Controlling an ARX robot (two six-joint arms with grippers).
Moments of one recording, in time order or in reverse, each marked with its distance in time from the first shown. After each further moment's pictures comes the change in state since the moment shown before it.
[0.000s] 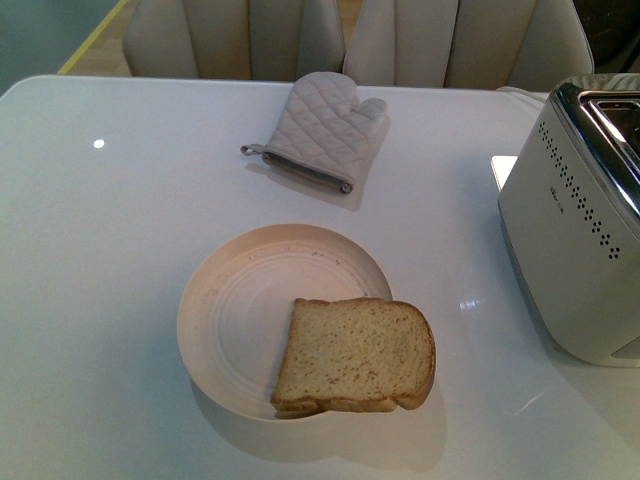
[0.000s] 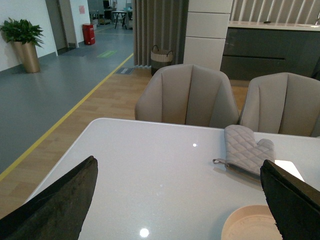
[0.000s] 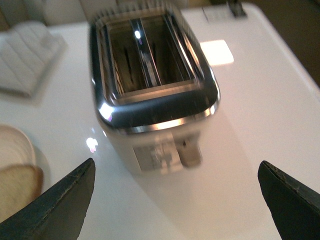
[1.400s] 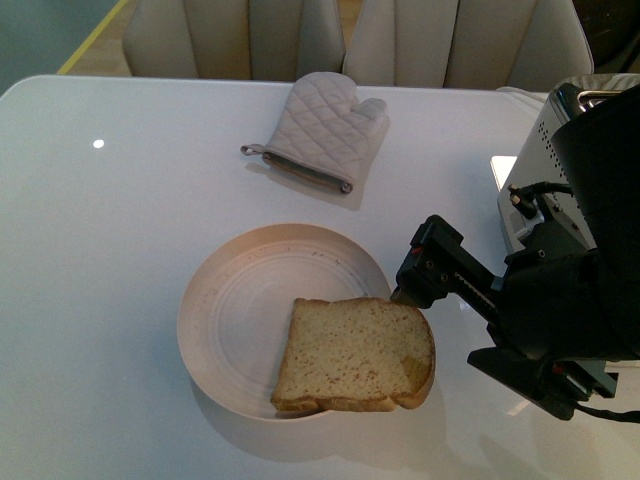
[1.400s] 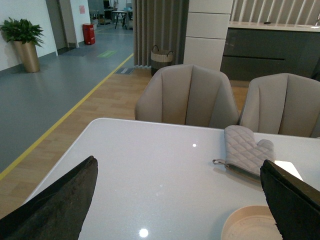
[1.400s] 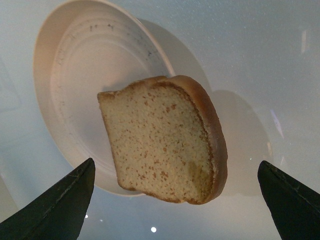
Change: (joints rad) left arm 0.000 0.000 0.000 0.000 0.000 0.000; right arm 0.289 1.633 0.494 0.644 -0.489 0.750
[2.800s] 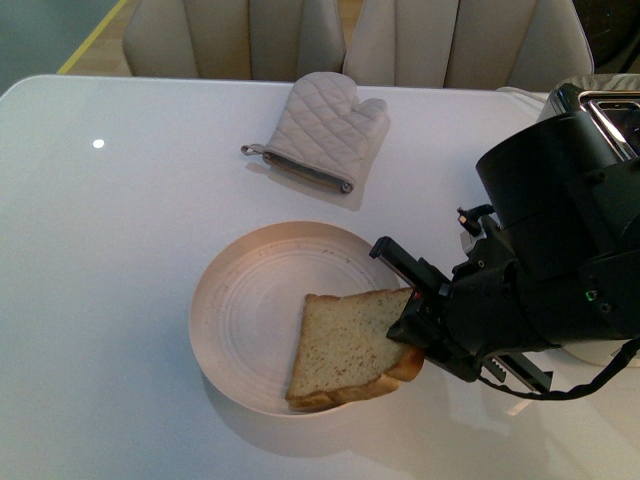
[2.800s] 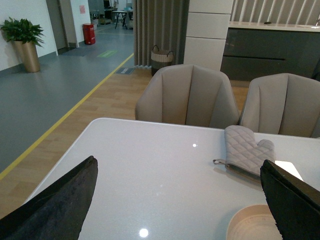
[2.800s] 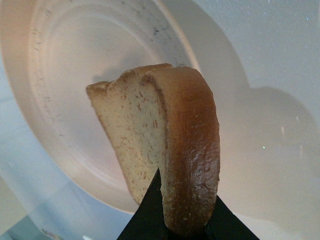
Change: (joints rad) left arm 0.000 0.000 0.000 0.000 0.000 0.000; right arm 0.016 0.195 0.127 0.025 -0.051 0.034
